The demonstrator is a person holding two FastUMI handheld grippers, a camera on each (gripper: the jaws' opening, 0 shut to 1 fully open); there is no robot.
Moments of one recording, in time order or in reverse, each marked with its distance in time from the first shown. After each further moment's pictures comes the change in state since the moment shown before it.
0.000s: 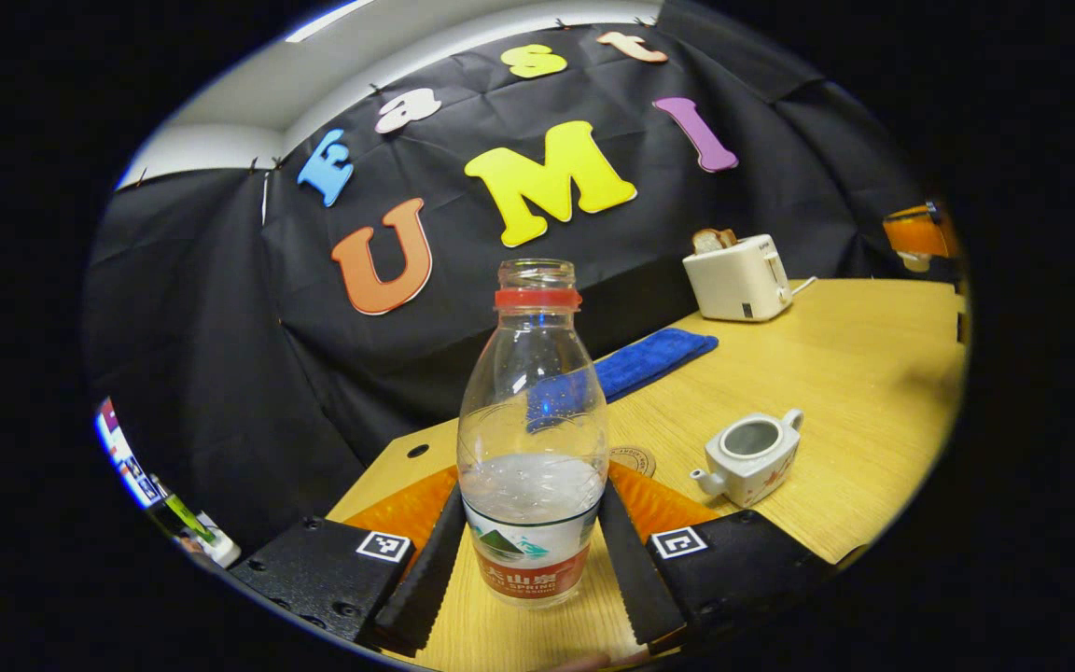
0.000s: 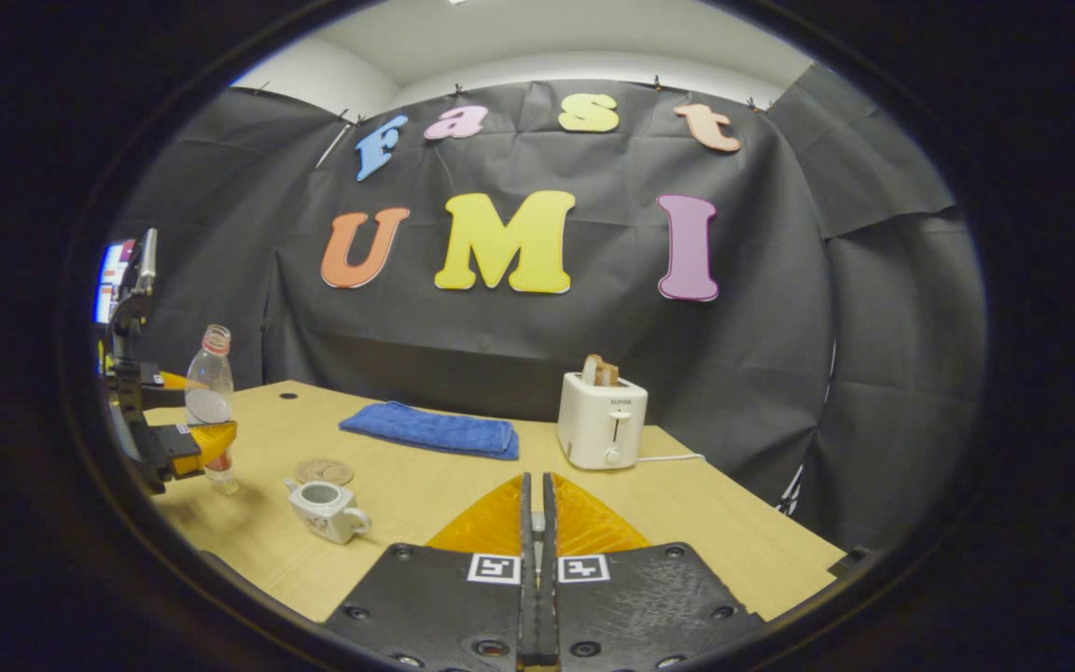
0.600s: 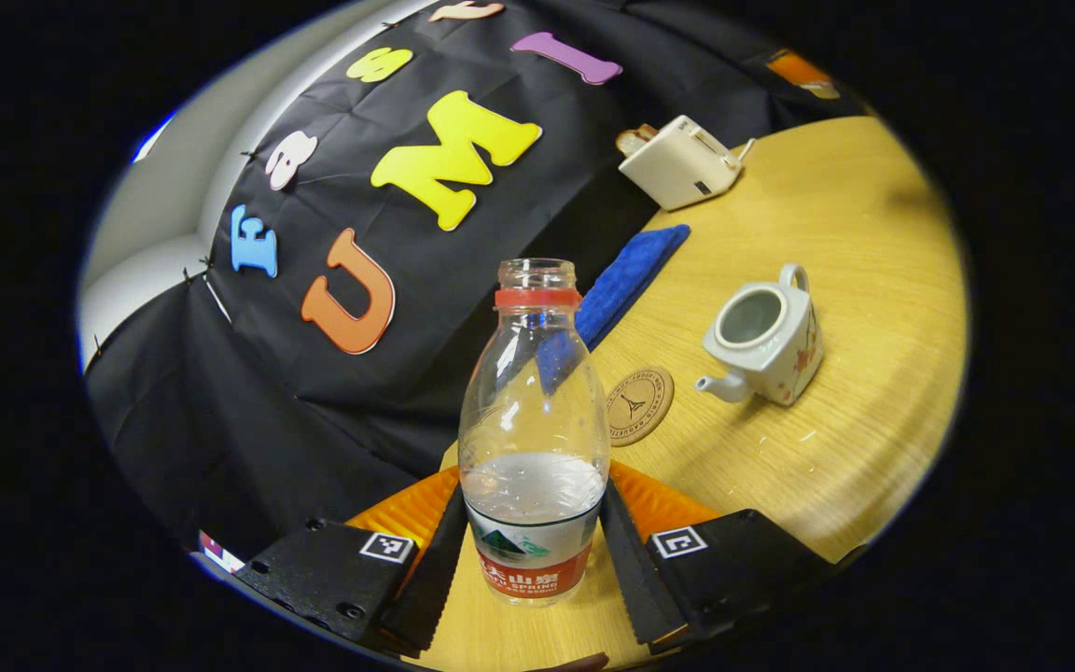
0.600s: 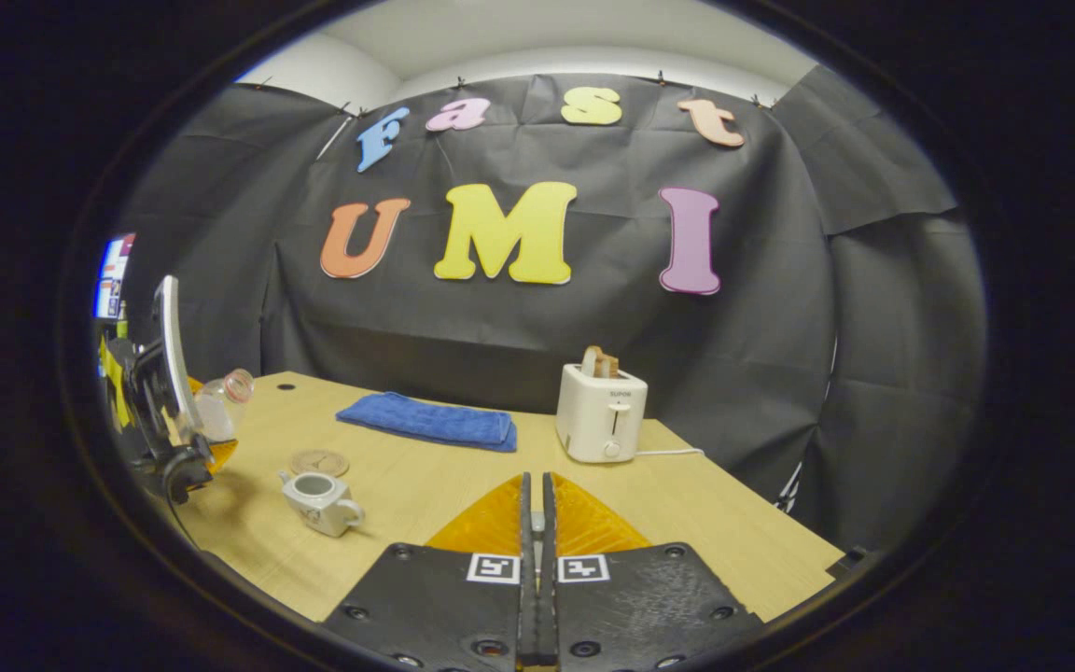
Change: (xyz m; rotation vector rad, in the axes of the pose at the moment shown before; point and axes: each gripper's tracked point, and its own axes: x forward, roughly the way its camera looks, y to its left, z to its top) left arm 0.006 -0.002 -0.031 0.465 0.148 0.030; right arm 0.005 -0.002 -0.009 -0.002 0.030 -0.001
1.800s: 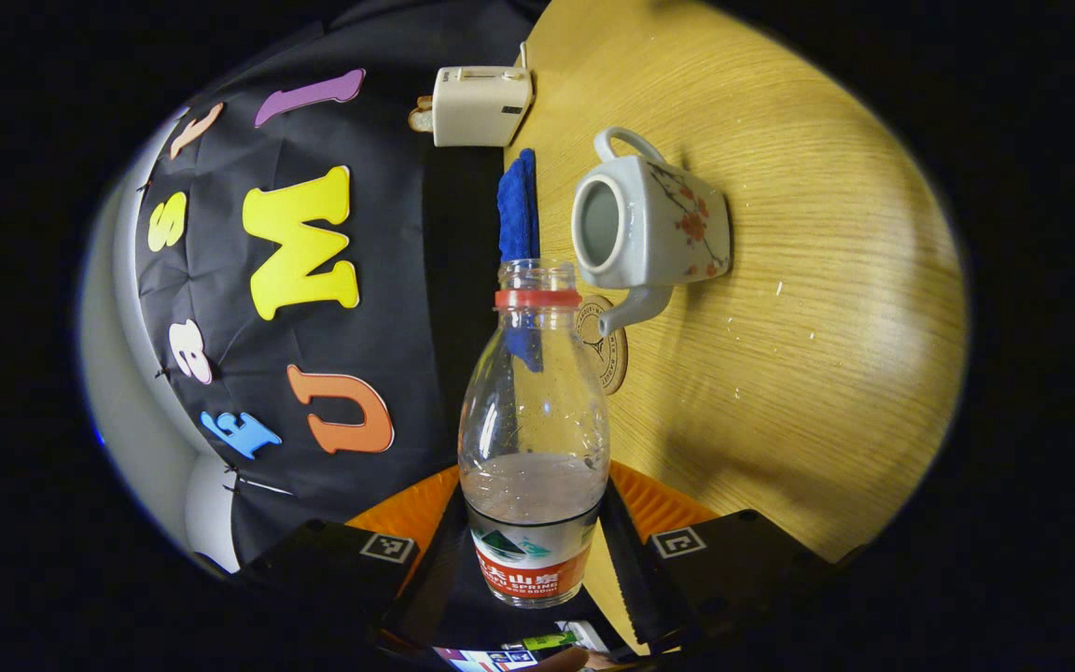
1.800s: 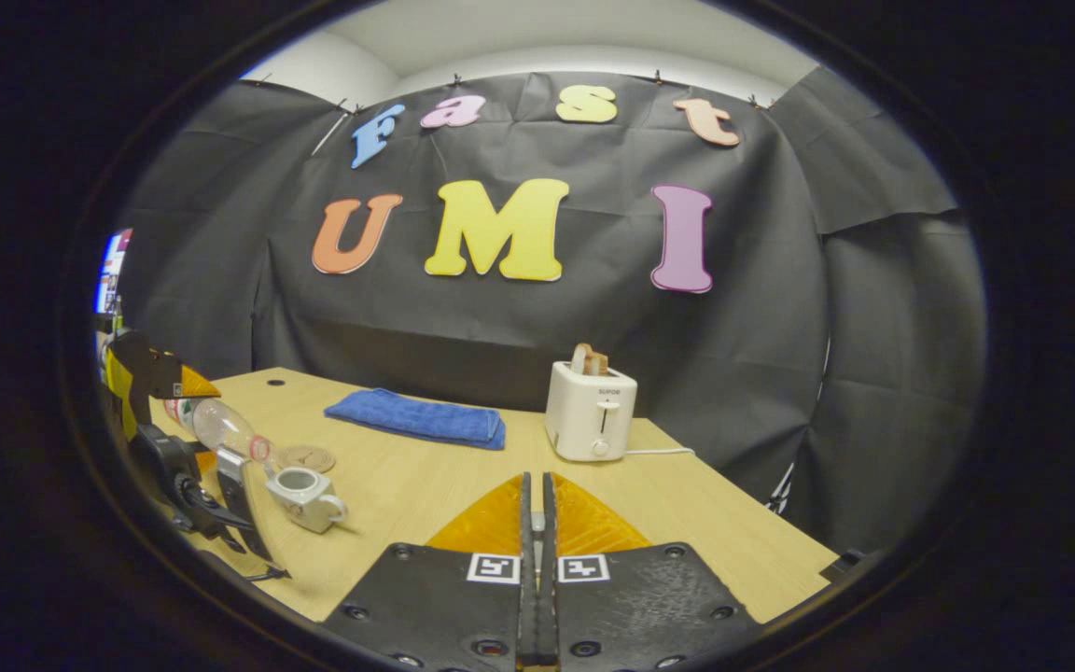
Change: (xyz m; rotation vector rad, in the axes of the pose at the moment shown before) left arm -0.001 -0.006 0.011 0.683 0.126 -0.027; right arm 0.003 -0.012 -0.002 -0.009 -0.004 -0.025
